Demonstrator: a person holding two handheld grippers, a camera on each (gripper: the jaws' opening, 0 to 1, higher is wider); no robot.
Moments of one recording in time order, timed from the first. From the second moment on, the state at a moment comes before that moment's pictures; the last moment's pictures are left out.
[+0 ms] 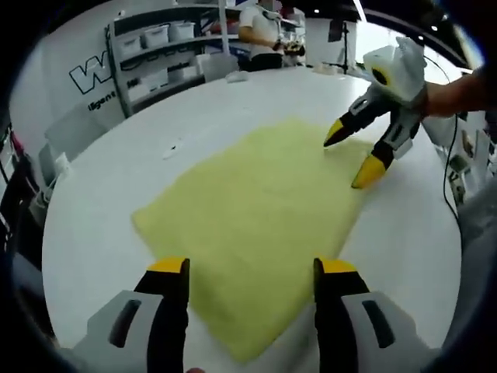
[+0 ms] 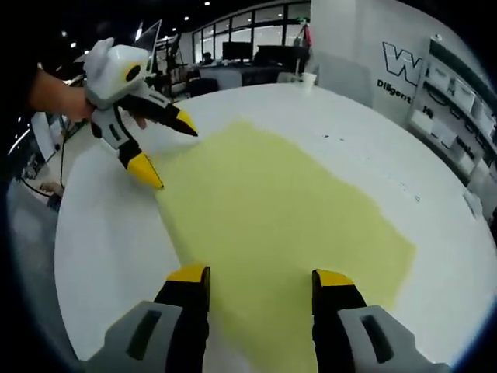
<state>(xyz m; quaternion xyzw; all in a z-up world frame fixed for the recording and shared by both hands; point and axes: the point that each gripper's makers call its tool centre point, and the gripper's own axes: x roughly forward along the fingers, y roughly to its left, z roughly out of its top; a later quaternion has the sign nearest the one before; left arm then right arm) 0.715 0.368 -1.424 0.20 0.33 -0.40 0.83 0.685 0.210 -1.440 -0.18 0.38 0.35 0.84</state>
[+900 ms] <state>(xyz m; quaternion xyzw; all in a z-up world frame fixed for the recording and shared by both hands) 0.705 0.365 -1.430 0.22 0.34 -0.40 0.82 0.671 0.254 -1.443 -0.19 0.36 0.40 0.82</state>
